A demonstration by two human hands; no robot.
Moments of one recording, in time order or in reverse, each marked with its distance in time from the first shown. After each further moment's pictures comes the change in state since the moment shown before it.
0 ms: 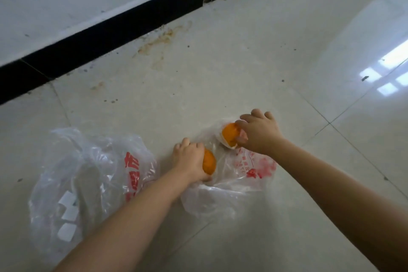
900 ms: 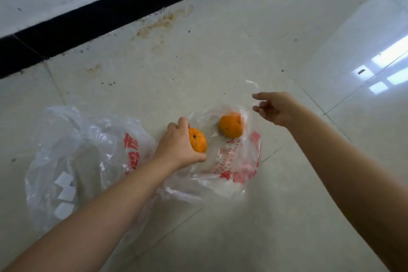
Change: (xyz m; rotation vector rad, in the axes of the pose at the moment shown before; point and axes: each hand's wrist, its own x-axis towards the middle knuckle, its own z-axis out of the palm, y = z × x) left_hand -0.034 -0.017 -0.018 -0.493 0.115 -0.118; right_hand 0.002 0.019 -0.037 1.705 0.042 0.845
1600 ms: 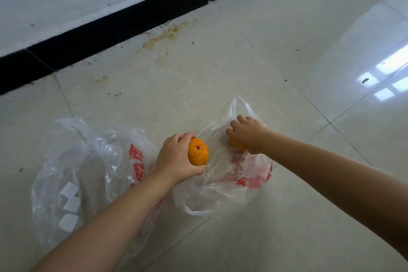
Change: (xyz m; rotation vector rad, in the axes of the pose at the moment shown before) left_hand -0.002 -0.015 0.002 0.052 0.052 0.098; right_hand 0.009 0.040 0.034 -2.242 -0.316 -0.977
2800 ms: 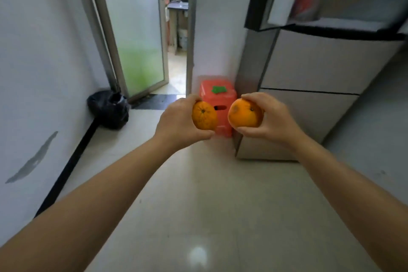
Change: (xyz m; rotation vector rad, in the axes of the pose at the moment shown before) left_hand -0.451 0.776 -0.462 -0.016 -0.026 1.192; right_hand -0.966 0.165 -0.419 0.805 0.992 1.342
